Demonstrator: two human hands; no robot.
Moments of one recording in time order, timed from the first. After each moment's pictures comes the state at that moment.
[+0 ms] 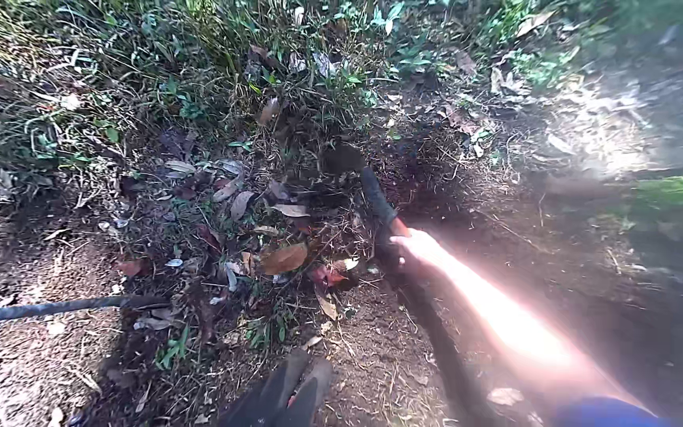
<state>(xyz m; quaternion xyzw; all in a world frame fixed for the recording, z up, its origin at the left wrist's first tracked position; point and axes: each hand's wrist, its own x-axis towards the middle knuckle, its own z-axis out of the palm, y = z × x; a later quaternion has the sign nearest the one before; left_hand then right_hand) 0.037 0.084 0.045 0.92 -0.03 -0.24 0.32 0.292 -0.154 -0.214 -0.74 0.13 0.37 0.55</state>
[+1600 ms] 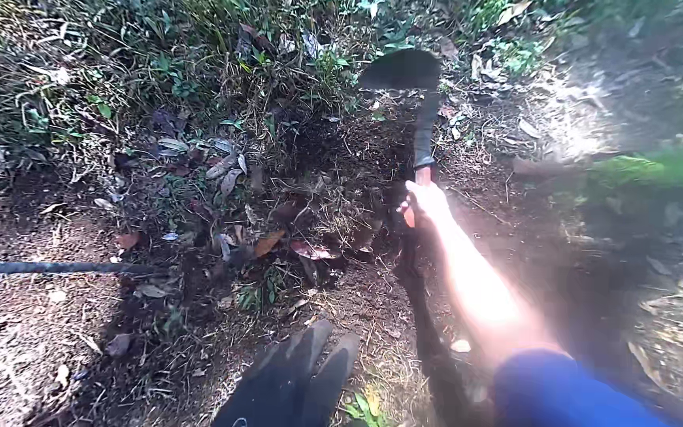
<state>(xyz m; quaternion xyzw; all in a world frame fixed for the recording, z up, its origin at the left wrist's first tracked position) -0.003 0.035 0.064 0.94 -0.12 -0.17 0.28 0.292 -0.199 -0.178 -0.71 0.21 0.15 0.66</state>
